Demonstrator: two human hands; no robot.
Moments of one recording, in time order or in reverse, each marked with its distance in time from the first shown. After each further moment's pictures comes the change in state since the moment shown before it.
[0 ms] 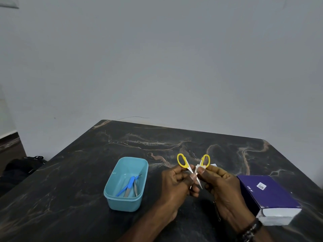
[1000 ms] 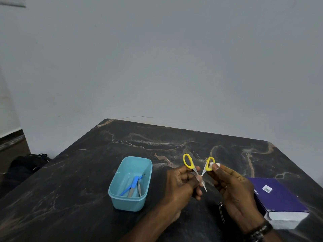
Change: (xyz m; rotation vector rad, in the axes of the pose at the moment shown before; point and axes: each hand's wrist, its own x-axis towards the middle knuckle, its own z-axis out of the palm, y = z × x) left_hand 0.000 0.003 -0.002 0.008 -0.049 0.005; right_hand 0.003 -0.005 -0.007 0.190 0.135 0.034
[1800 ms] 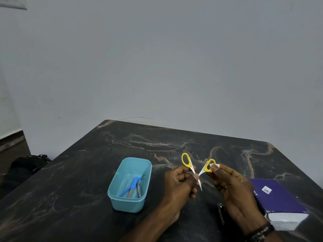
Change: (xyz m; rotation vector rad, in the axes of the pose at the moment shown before) left_hand 0.002 0.001 0.000 0.011 0.111 -0.064; right_hand 0.002 -0.003 0.001 -0.028 0.000 -0.010
